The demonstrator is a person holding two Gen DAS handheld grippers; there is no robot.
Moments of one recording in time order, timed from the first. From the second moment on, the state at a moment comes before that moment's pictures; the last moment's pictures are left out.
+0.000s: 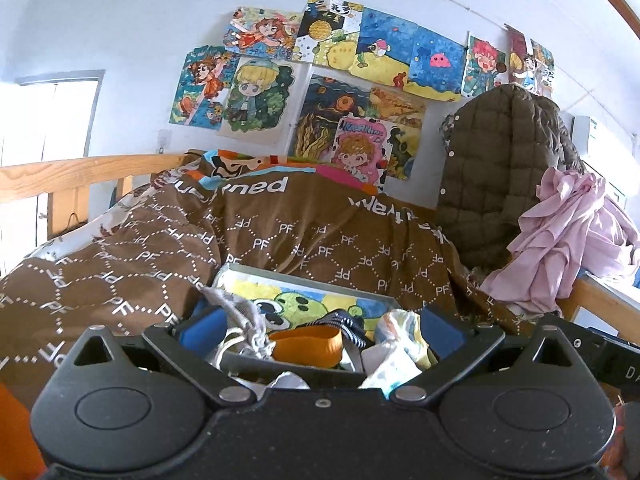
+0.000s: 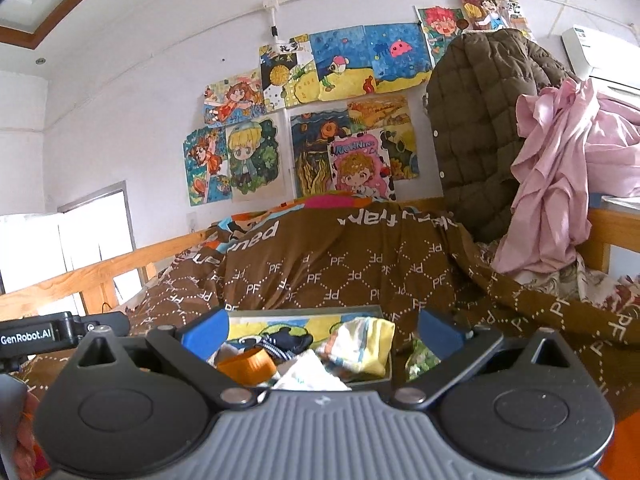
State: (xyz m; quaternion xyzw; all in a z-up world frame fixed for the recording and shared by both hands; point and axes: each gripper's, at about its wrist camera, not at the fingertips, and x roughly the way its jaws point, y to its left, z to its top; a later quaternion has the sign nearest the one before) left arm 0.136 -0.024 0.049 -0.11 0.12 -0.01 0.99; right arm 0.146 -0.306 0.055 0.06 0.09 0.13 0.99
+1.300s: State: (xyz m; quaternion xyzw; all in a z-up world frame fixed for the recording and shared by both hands) left arm 0.096 0.009 -0.015 -0.08 0.24 0.03 0.97; right arm 0.122 -0.262 0.018 0.00 0.23 0.16 0.96
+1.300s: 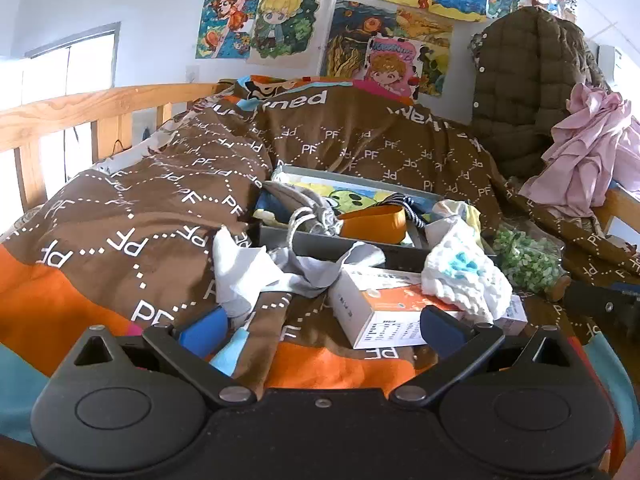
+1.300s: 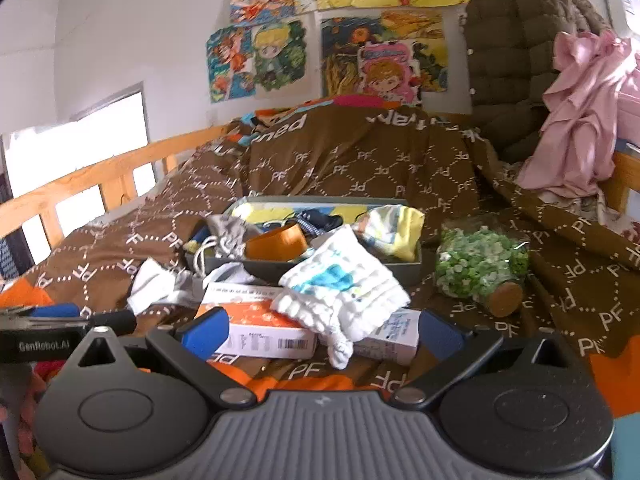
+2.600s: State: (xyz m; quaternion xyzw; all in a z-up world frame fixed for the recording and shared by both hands) left arm 0.221 0.045 -0.031 -0.14 0.24 -0.02 0.96; right arm 0.225 -0.213 -0.025 -0.04 0.22 0.20 0.95
